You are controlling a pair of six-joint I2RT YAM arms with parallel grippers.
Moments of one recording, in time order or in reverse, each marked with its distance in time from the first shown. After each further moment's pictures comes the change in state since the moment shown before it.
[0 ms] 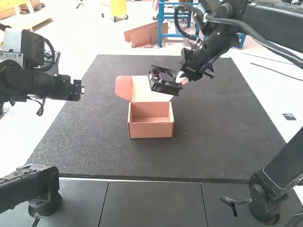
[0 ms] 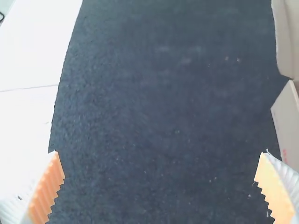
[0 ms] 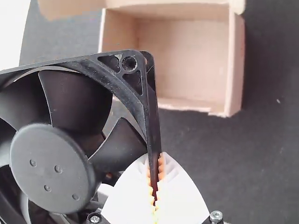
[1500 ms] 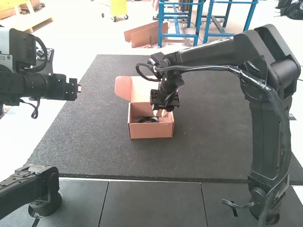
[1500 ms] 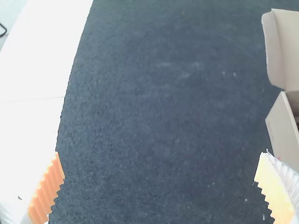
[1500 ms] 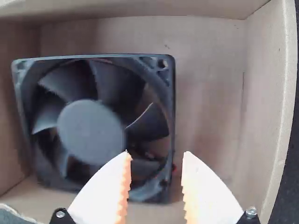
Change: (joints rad) left arm 0.000 -0.072 0.000 -0.017 0.000 0.001; right arm 0.178 0.443 -0.043 0.306 0.293 0.107
